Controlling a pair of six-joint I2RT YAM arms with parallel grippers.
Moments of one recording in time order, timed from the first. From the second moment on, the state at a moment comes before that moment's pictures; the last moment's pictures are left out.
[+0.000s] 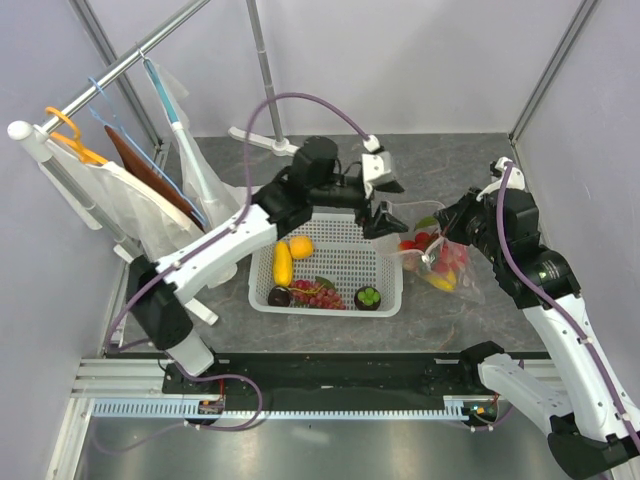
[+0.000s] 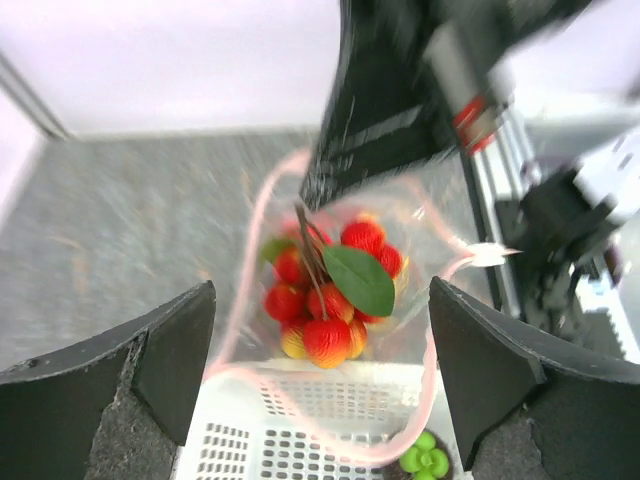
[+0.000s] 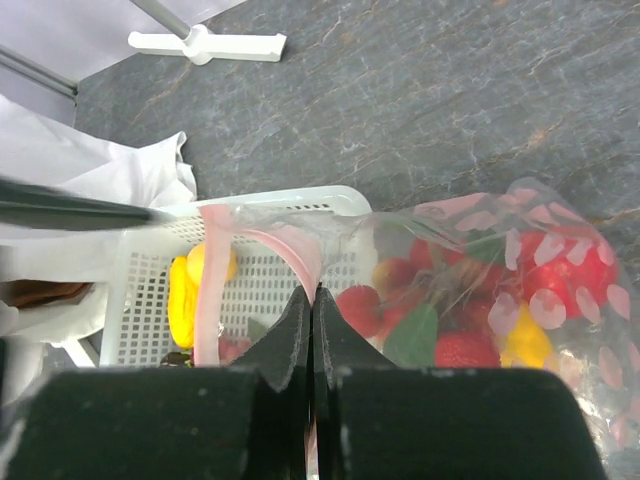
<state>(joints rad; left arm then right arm) -0.83 1.67 1.56 -0.12 0.72 0.23 0.34 0.86 1.13 -0.69 0.08 0.60</state>
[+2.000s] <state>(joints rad) -0.66 1.87 1.32 -0.68 0.00 0.70 0.34 0.84 1.07 -0.66 0.15 0.55</state>
